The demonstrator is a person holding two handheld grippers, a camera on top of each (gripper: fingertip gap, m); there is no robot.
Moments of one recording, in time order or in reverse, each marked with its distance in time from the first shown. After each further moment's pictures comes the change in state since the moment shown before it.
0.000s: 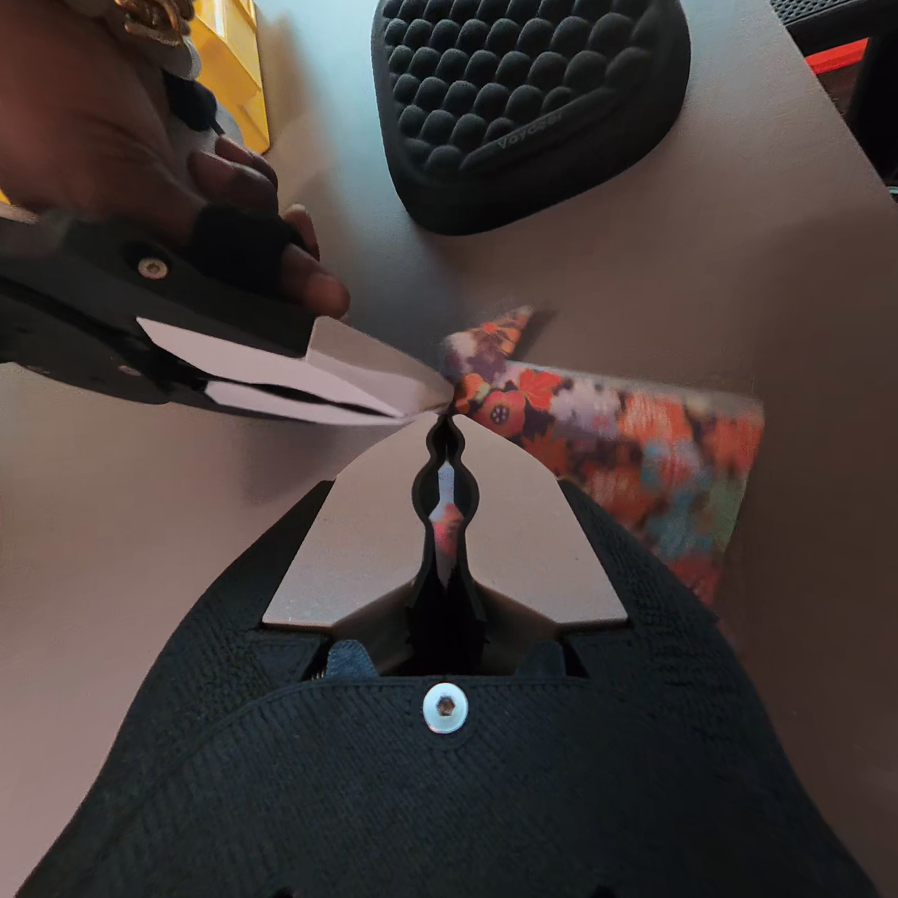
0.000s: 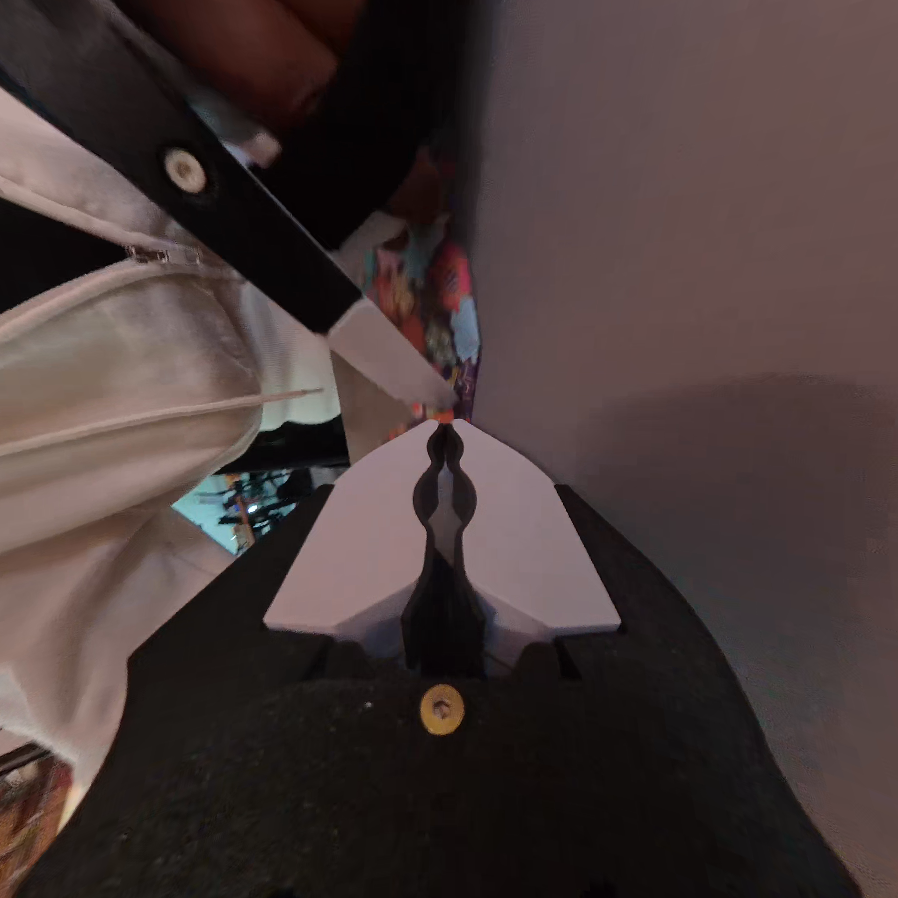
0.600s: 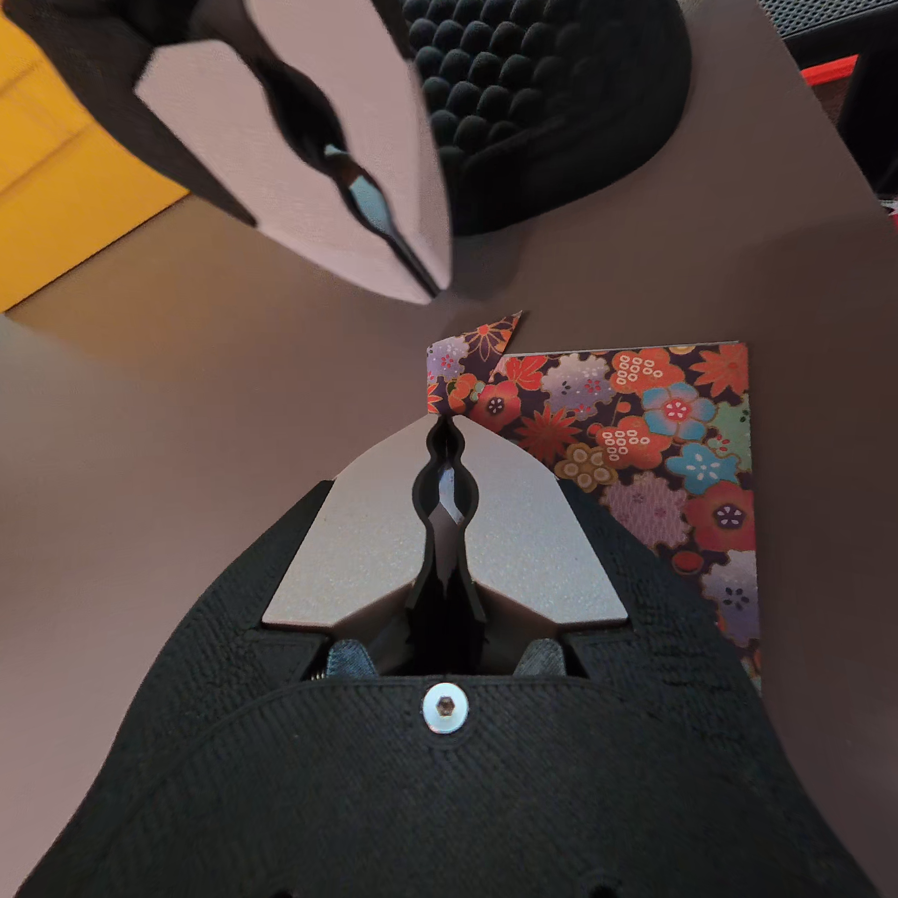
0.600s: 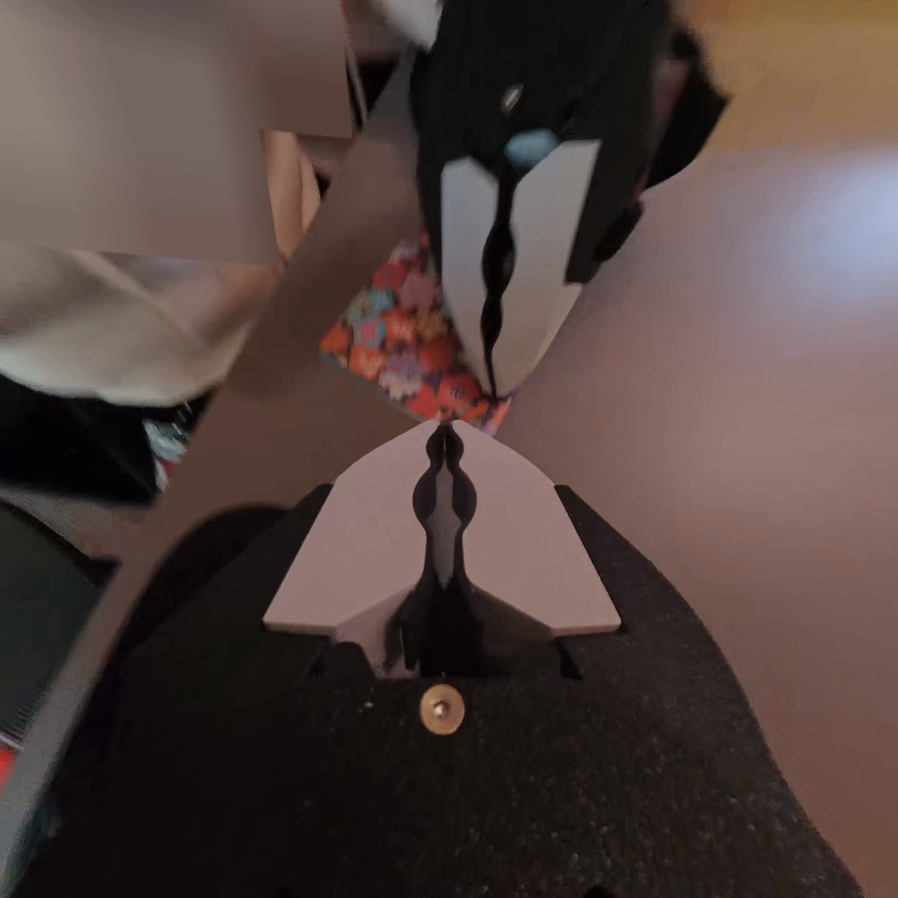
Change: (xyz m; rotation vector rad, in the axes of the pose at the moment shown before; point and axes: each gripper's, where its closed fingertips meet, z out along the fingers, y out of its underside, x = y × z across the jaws) left arm 0.000 0.000 -0.001 0.000 0.014 -0.023; right arm -0.025 0.013 -0.020 0.446 0.488 -0.782
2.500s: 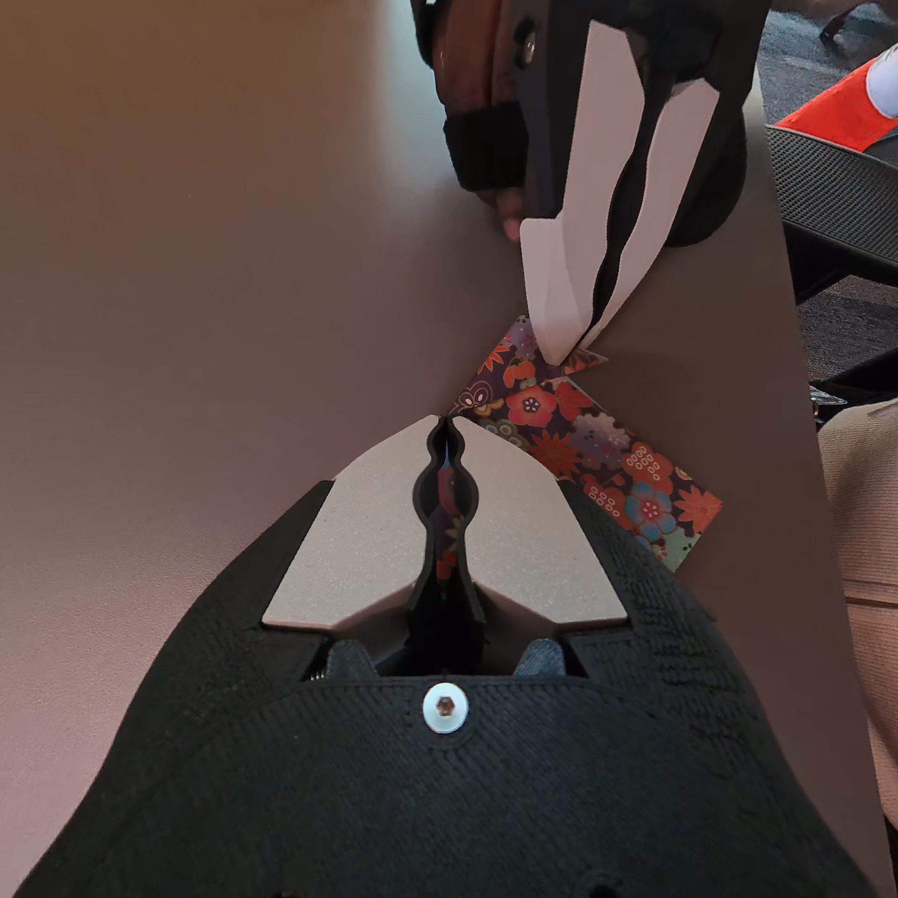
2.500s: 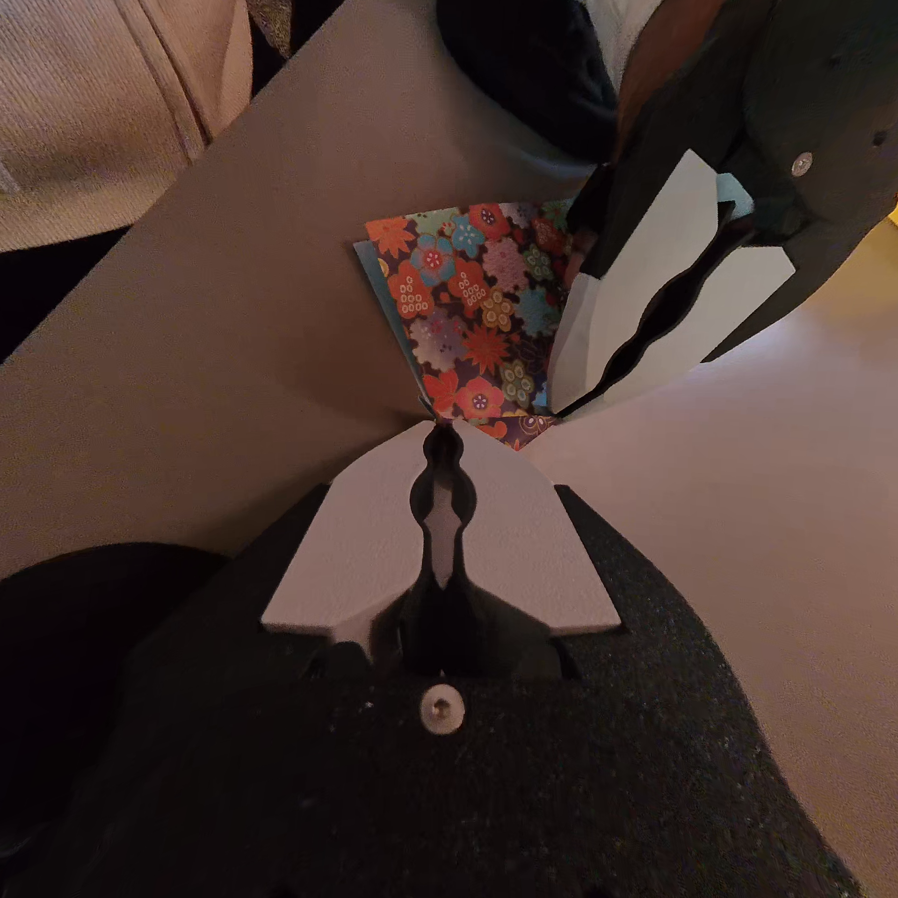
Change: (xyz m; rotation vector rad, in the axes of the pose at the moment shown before) left arm -0.013 0.020 -0.013 -0.030 0.138 -0.492; right arm -0.004 0.008 0.037 -0.125 0.269 -0.421
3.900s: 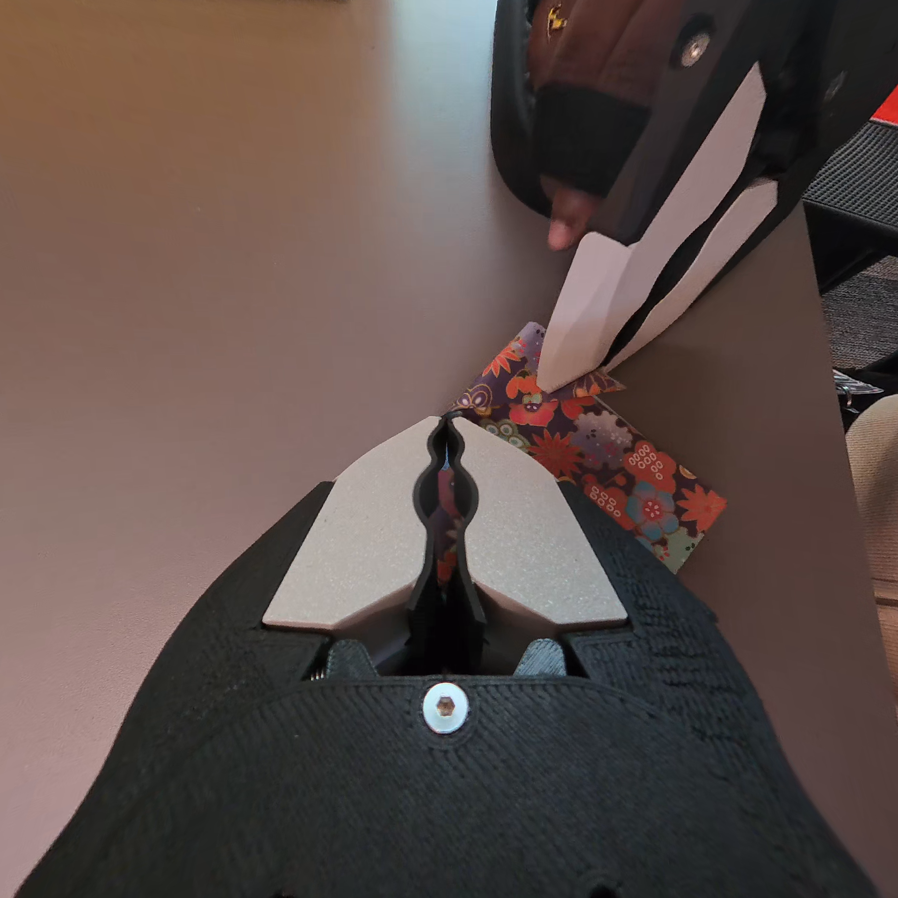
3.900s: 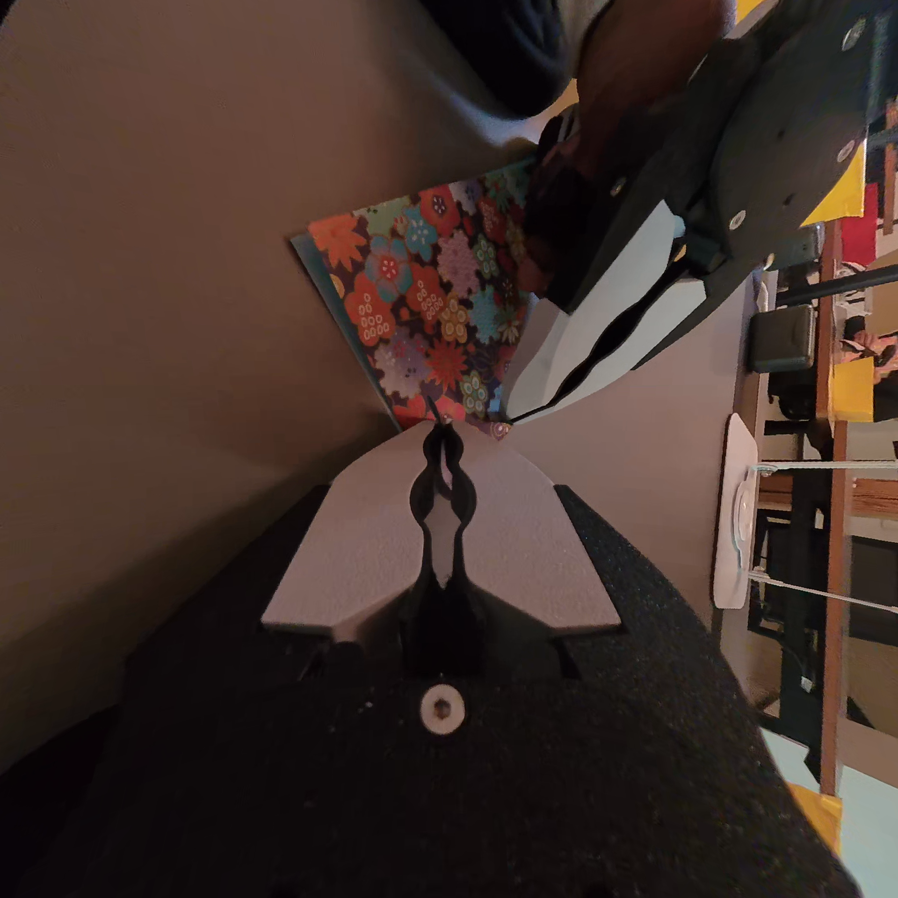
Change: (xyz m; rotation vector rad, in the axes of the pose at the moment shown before) left arm 0.000 0.000 -0.001 -0.002 -0.038 0.048; right arm 0.010 -0.004 0.010 -0.265 0.376 -0.143
